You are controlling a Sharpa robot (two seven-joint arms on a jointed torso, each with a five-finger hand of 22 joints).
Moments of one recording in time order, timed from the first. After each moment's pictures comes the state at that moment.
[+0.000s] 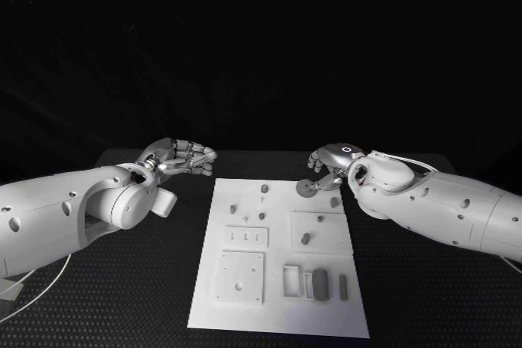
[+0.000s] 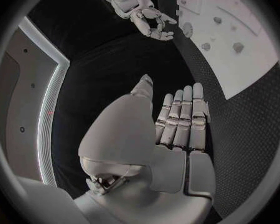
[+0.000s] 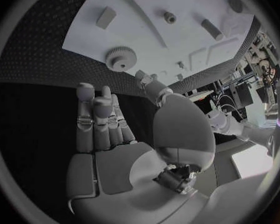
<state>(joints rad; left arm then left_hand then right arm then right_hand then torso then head) 1.44 -0.85 -0.23 1.42 -0.18 -0.30 0.21 1.51 -0.10 0.06 0.29 0.05 0.71 0.19 0.30 0.43 0.97 0.20 0.10 0.07 0.84 0.16 0.32 0.54 0.07 0.89 0.07 0.13 0.59 1.27 -0.70 -0.05 1.24 -1.69 -0.25 -0.22 1.07 -0.26 0.63 -0.19 0.07 0.78 0.17 0.25 0.46 1.06 0.14 0.06 0.21 1.27 0.02 1.28 0.73 0.18 1.19 -0.01 0.75 1.31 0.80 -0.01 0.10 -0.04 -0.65</state>
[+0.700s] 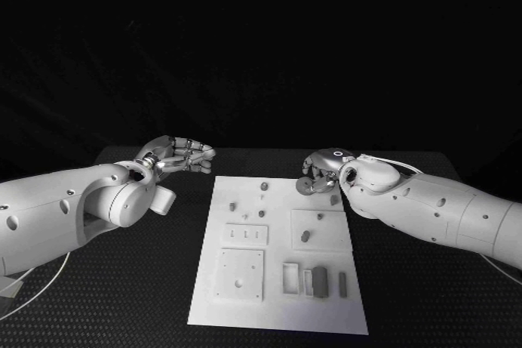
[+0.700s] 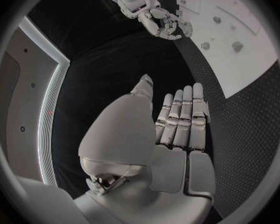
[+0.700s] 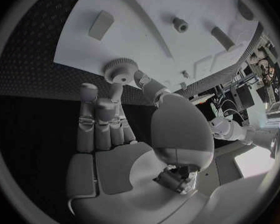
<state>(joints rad) 1.44 -0.84 -0.23 1.41 -0.18 -0.30 0.21 1.51 -0.10 0.07 0.29 0.05 0.71 0.19 0.30 0.43 0.97 0.20 0.10 0.07 0.84 0.16 0.32 0.54 0.07 0.89 0.07 0.13 0.59 1.24 -0.62 -0.05 1.12 -1.69 -0.24 -0.18 1.09 -0.24 0.57 -0.19 0.07 0.81 0.13 0.29 0.47 1.11 0.03 0.68 0.89 1.29 -0.08 1.33 0.73 0.20 1.21 -0.03 0.76 1.31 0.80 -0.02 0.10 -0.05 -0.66</state>
